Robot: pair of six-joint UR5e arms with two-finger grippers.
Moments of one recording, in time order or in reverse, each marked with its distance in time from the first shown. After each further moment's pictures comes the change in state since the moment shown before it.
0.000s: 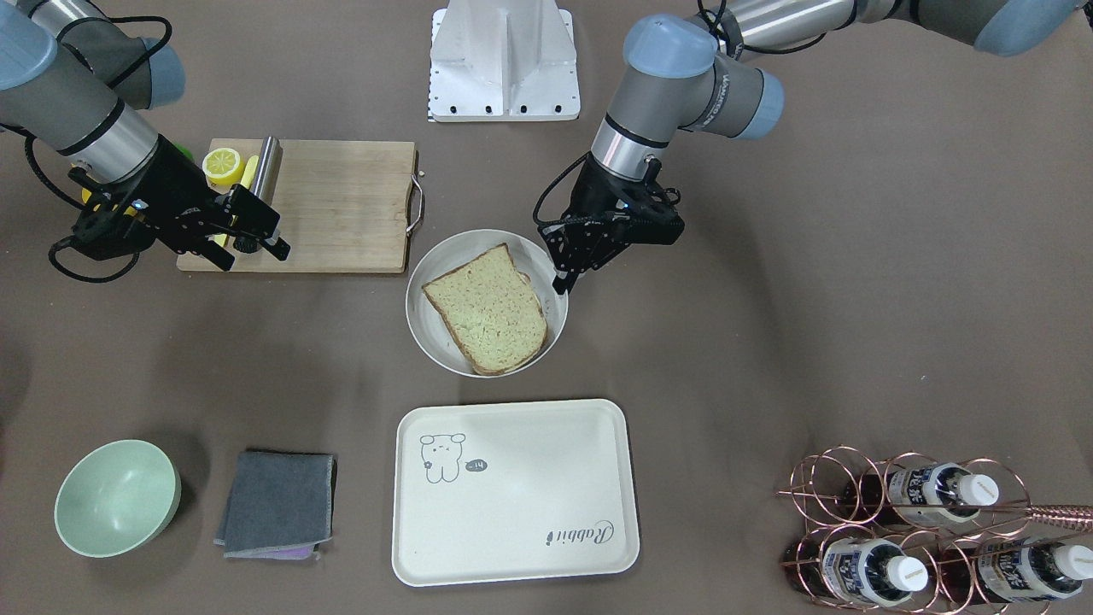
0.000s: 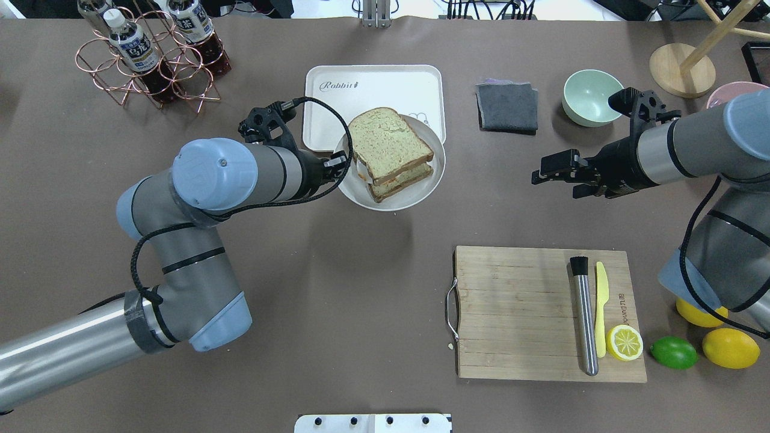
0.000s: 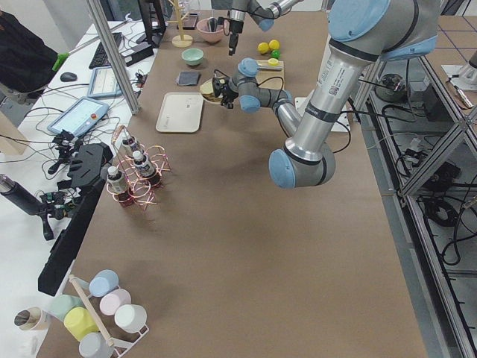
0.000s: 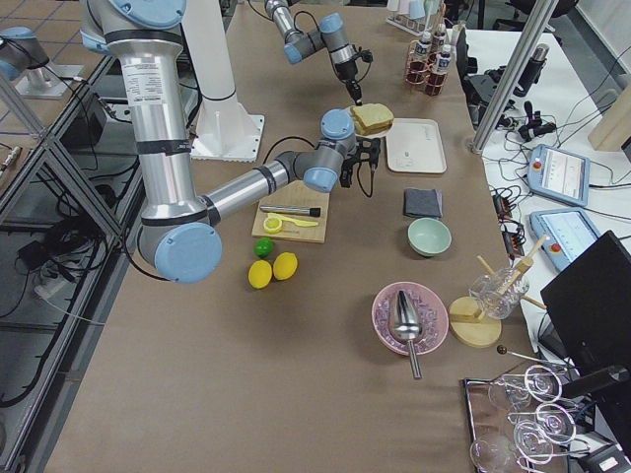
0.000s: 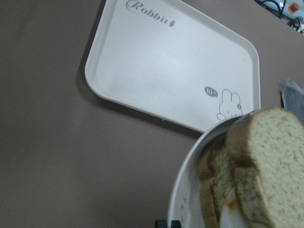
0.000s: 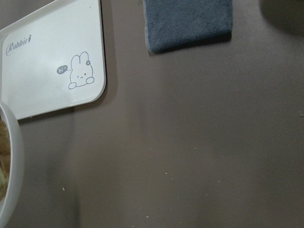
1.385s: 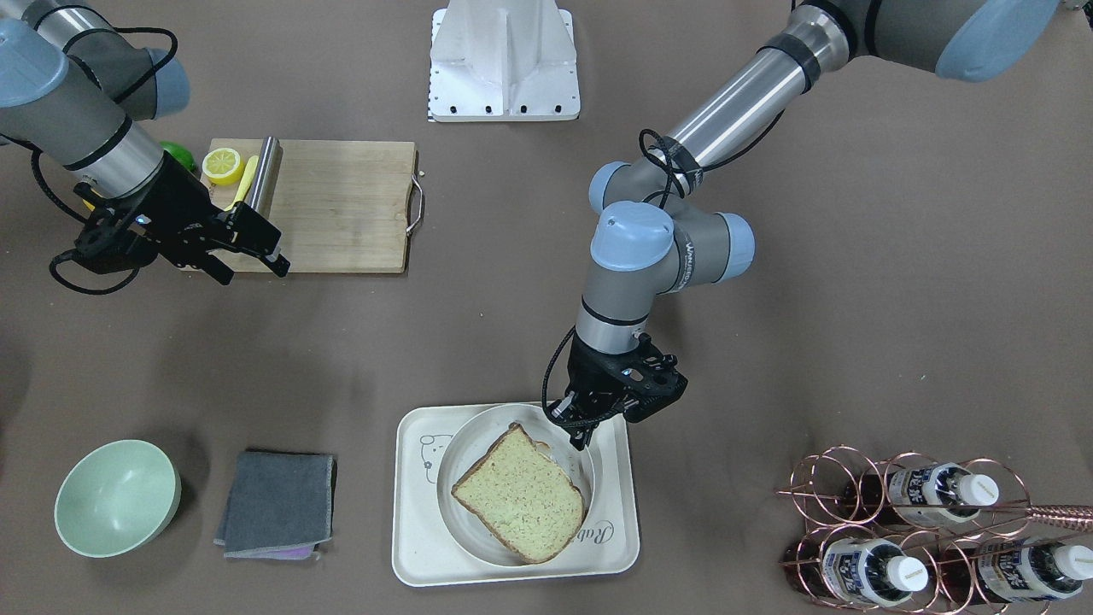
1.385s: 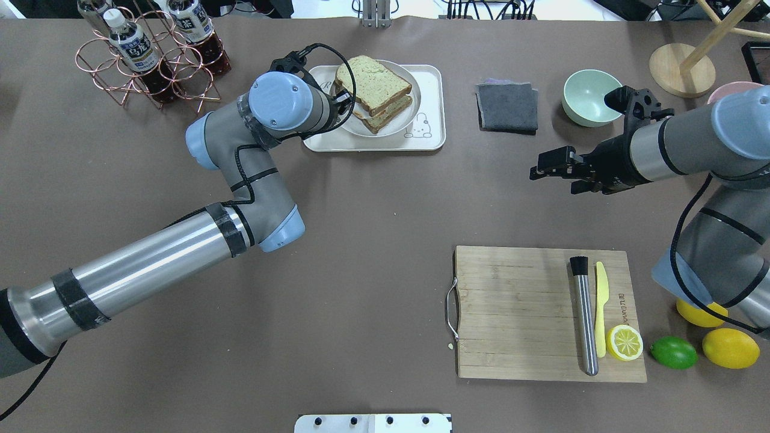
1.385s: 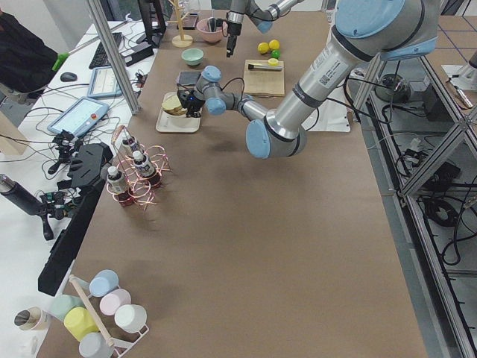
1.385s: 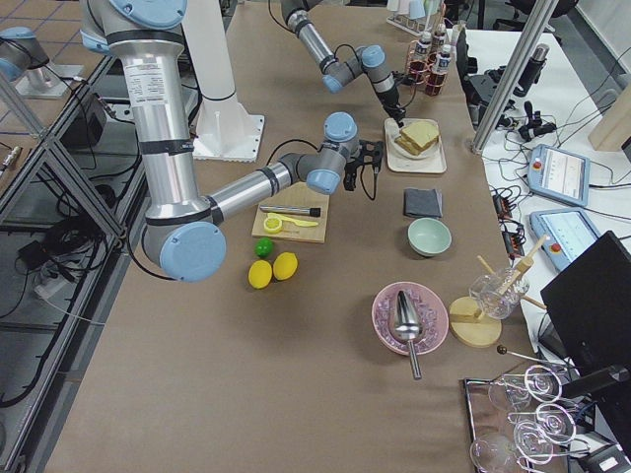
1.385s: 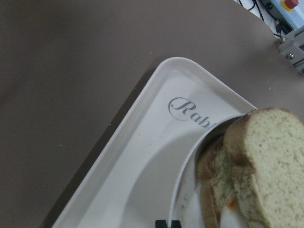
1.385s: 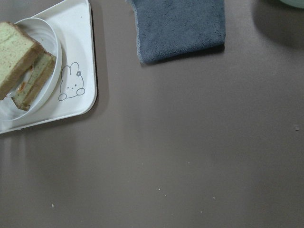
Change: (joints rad) left arm -0.103 -0.276 0.614 -0.183 0.016 -0.094; right arm -0.004 0.019 -0.035 0.001 -0.038 0.000
